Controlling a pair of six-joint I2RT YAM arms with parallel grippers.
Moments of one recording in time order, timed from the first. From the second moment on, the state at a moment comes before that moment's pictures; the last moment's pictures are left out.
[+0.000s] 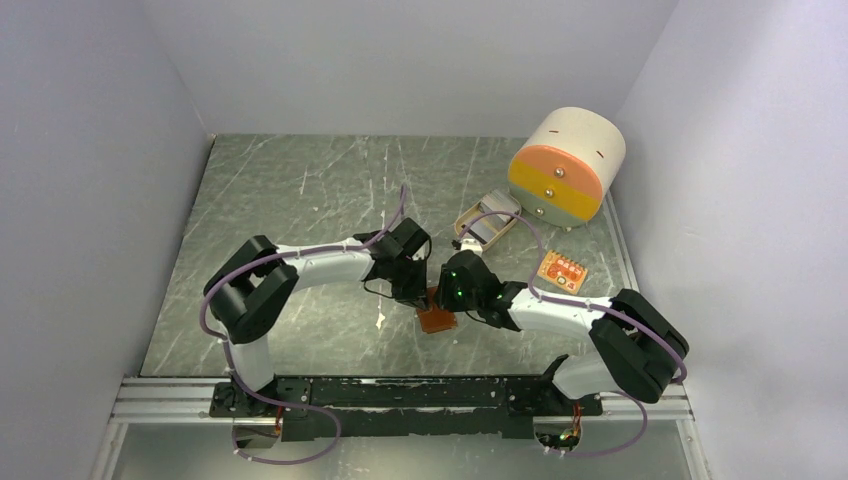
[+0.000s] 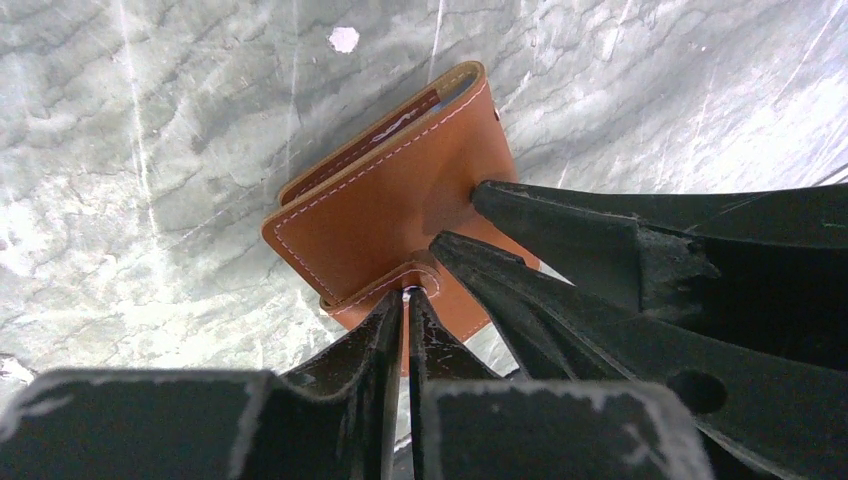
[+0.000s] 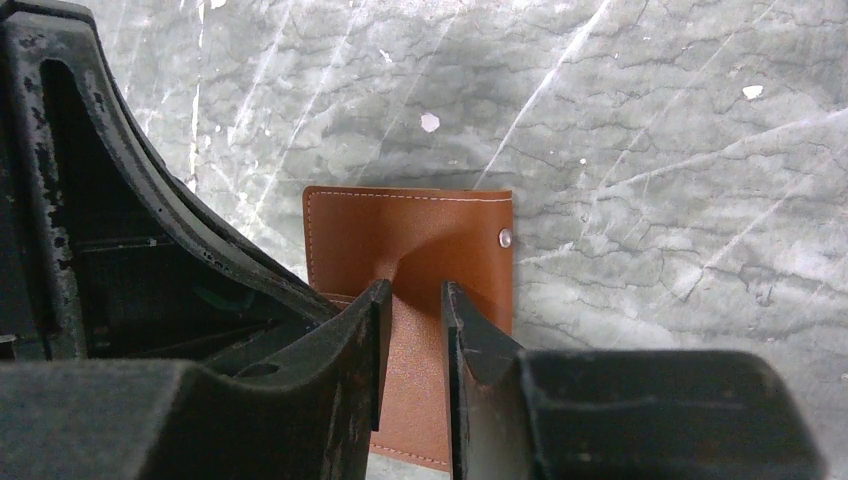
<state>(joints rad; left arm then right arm) -0.87 1.82 1.10 -0.37 0.25 -0.80 0.81 1.37 0.53 0.05 0.10 0.67</state>
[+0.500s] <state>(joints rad) -0.88 1.83 1.13 -0.40 0.21 -0.79 0.81 1.36 0.50 0.09 0.10 0.70</state>
